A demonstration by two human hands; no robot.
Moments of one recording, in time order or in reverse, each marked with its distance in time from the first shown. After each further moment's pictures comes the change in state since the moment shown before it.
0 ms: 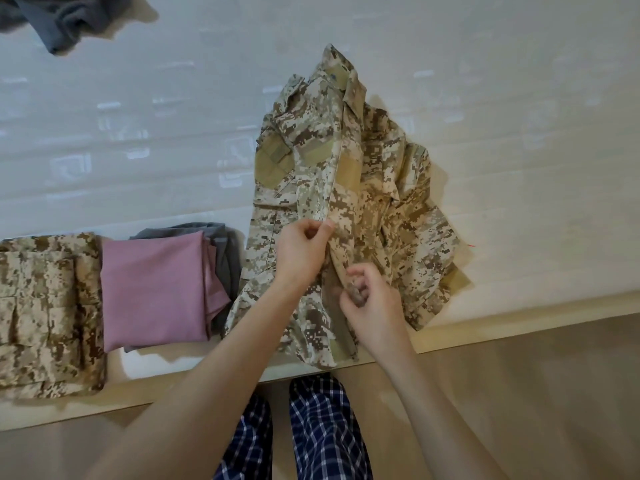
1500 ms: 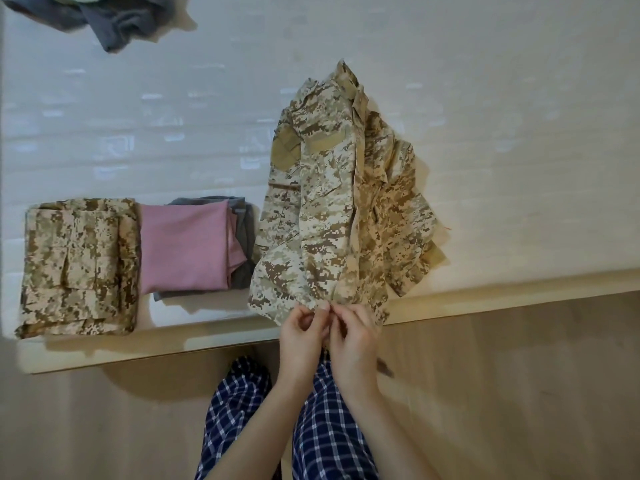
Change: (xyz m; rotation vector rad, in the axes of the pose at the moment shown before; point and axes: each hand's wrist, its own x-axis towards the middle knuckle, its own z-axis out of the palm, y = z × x) left_hand -0.200 -0.059 -0.010 -0.478 0.047 -0.305; right_hand -0.137 -0.012 0.037 -0.149 0.233 0.011
